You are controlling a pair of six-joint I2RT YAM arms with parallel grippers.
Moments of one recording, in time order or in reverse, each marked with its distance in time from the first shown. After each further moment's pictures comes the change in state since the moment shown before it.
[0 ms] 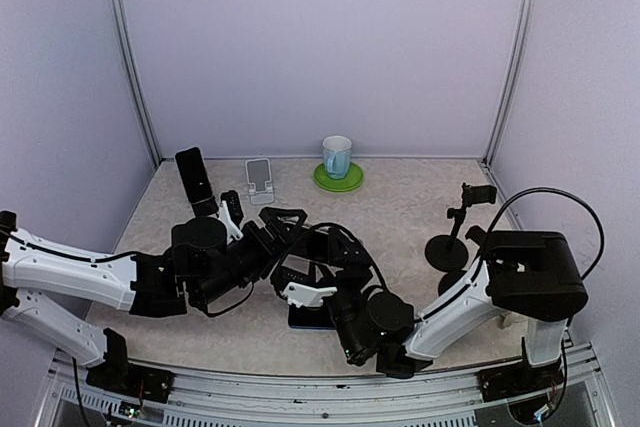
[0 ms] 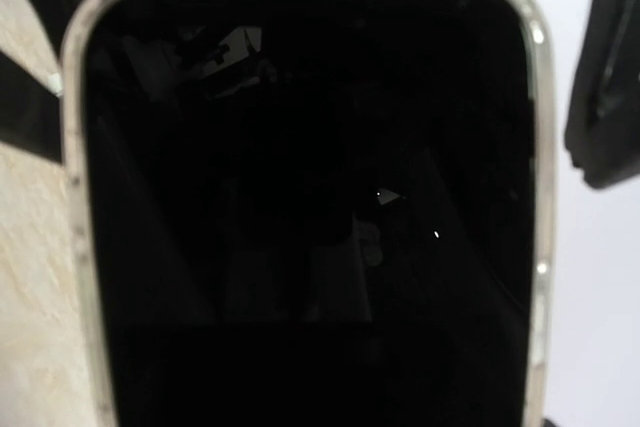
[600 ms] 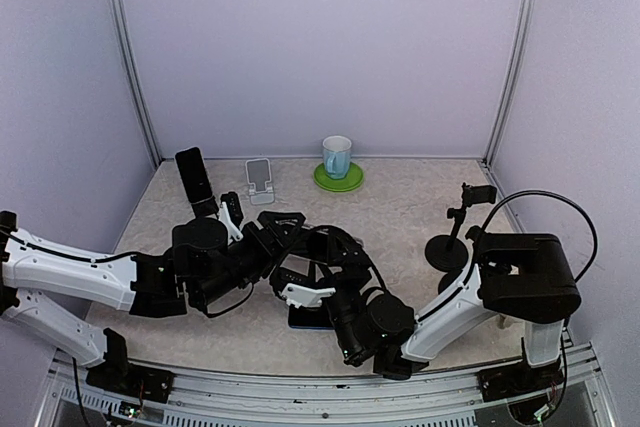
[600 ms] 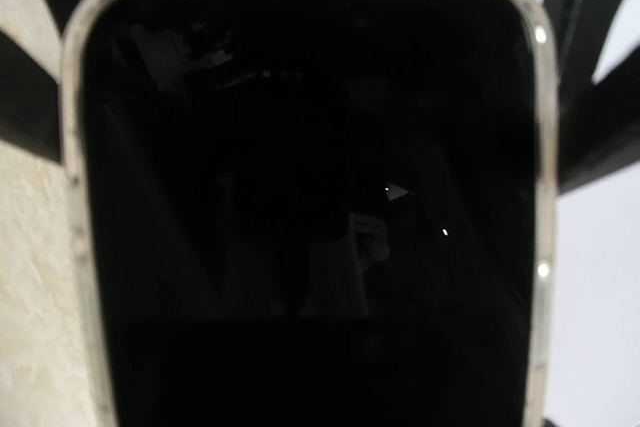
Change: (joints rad) left arm -0.002 0.000 -0.002 -0.010 0.004 -0.017; right arm 0.001 0.036 0.013 0.081 0.005 -0.090
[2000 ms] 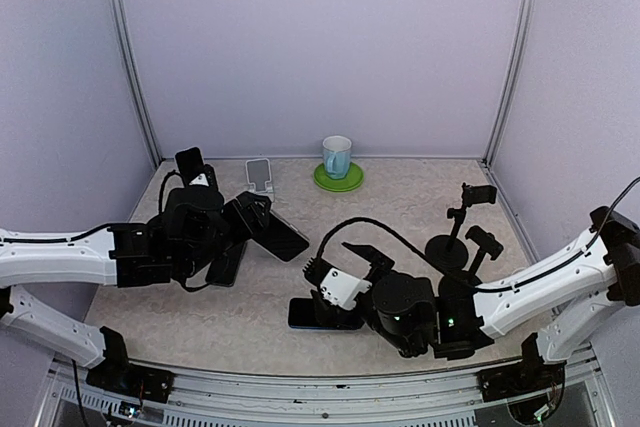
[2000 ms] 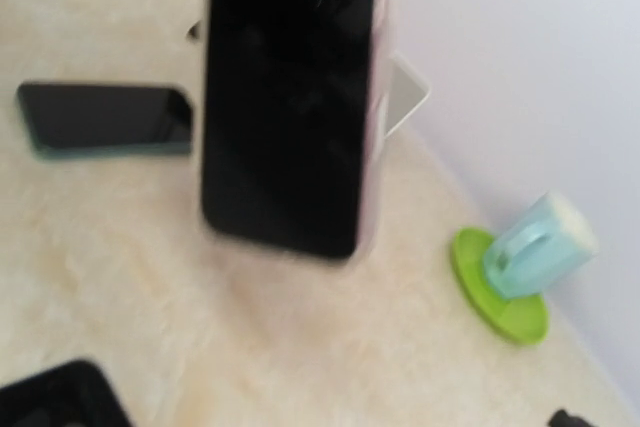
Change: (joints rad) left arm 0.147 -0.080 0.136 -0.445 -0.137 0.236; right arm 0.011 -0.513 -0.118 -1.054 -0.319 1.083
